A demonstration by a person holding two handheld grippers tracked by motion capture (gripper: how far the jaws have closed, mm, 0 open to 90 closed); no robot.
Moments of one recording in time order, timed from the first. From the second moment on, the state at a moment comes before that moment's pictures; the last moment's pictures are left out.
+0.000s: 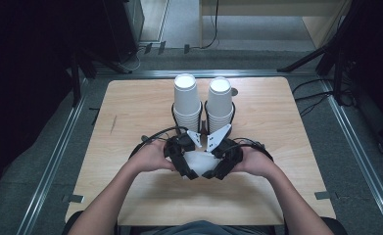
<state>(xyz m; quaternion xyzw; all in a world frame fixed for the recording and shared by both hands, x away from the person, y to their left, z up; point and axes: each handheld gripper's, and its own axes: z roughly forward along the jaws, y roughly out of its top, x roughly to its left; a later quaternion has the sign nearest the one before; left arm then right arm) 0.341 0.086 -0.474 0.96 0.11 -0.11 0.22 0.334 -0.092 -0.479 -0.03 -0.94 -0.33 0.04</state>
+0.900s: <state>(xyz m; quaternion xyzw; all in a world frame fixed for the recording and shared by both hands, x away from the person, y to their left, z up) 0.341 0.114 -0.451 0.92 0.14 -0.04 0.35 0.340 -0.117 -0.460 -0.06 -0.92 -0.38 0.01</state>
